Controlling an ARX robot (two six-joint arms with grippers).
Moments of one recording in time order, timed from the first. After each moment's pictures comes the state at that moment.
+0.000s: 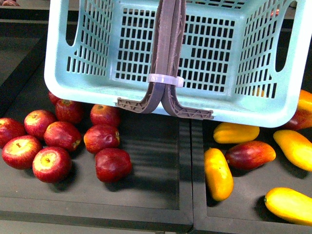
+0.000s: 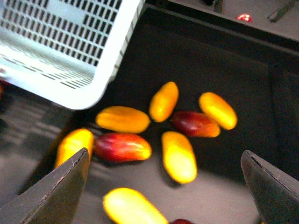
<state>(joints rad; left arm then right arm) -0.43 1.84 1.27 0.03 0.75 -0.22 -0.50 0.98 0.17 0.35 -0.51 -0.72</state>
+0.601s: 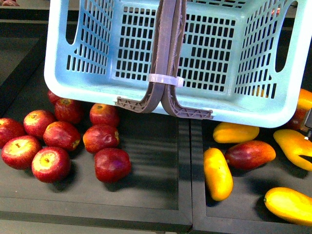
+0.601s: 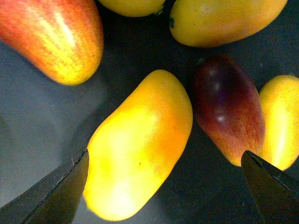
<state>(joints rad) -0.43 1.84 1.27 0.03 0.75 -0.22 -0.33 2.32 0.89 0.49 -0.31 -1.40</state>
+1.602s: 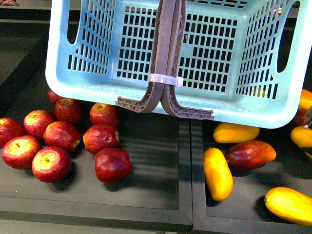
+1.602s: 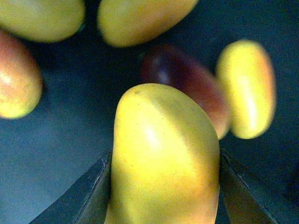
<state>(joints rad) -0.43 1.84 1.27 0.03 0.75 -0.21 -0.37 2.23 0.85 0.58 -0.33 -1.08</state>
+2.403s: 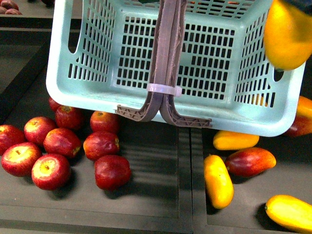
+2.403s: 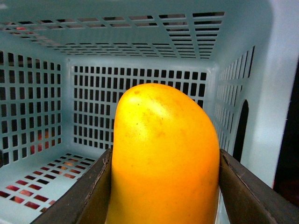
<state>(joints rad) -0.43 1.84 1.27 0.03 0.75 -0.21 0.29 1.43 0.65 0.49 0.10 0.24</state>
